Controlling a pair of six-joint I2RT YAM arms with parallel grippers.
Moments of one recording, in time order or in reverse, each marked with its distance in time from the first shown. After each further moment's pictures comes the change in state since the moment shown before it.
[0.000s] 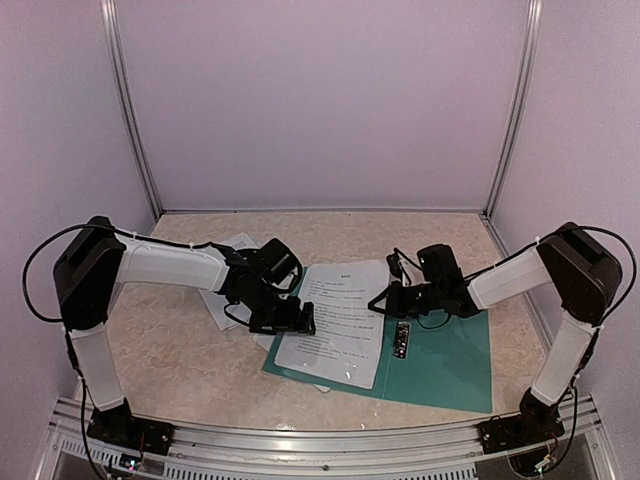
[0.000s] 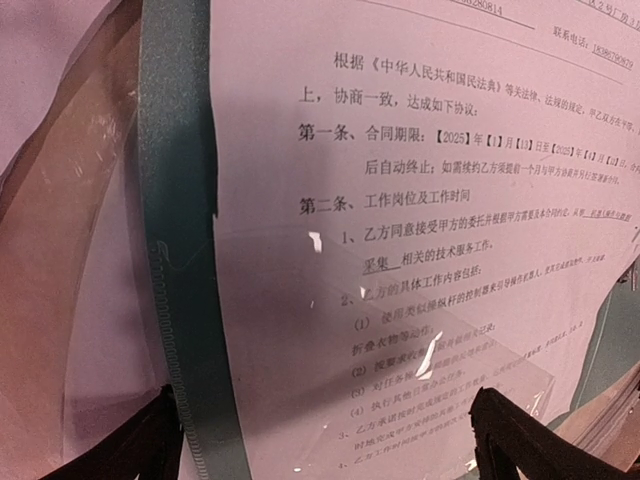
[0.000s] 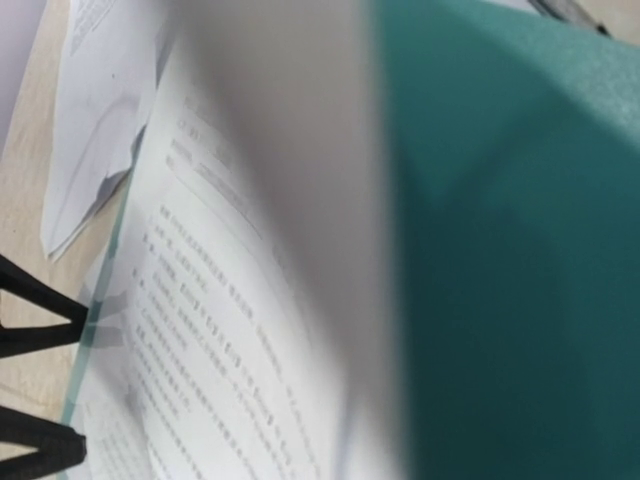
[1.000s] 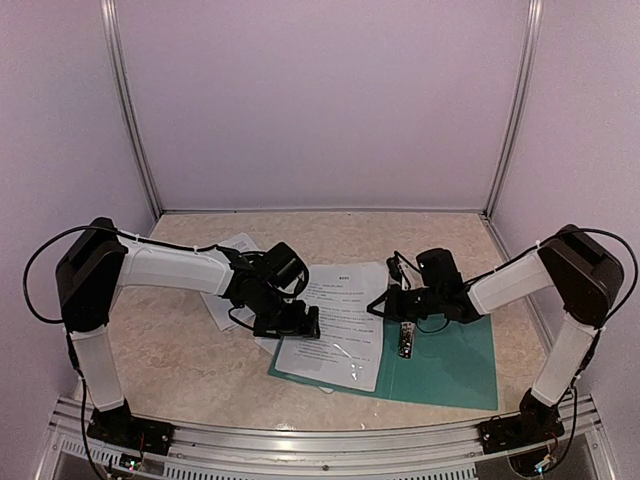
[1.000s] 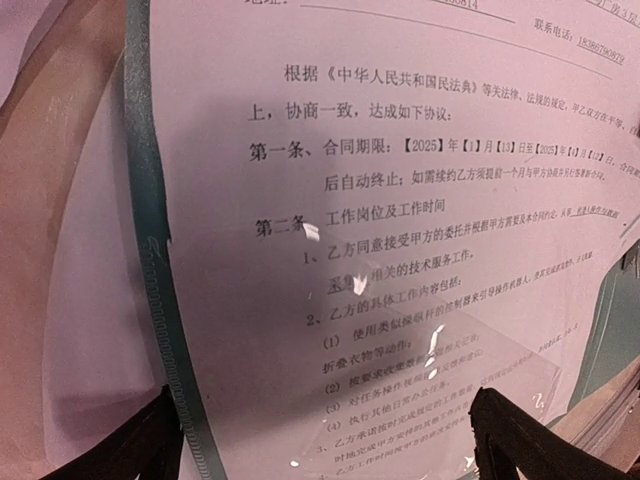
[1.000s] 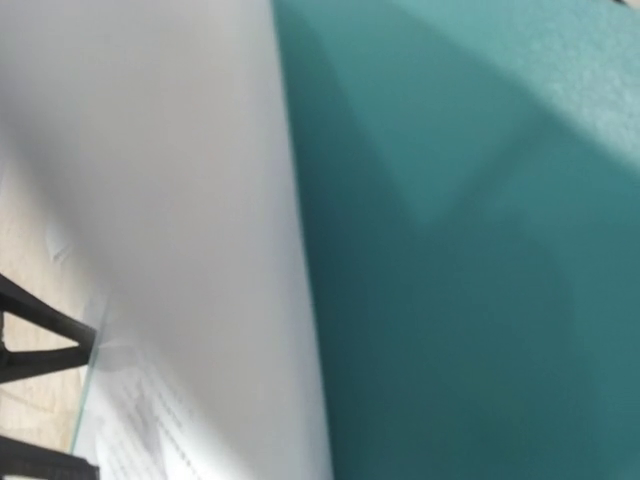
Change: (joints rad) left arm -0.040 0.007 0.013 -0.009 -0.018 -0.027; right arm 0.029 -0.016 -0.035 0.042 0.035 0.047
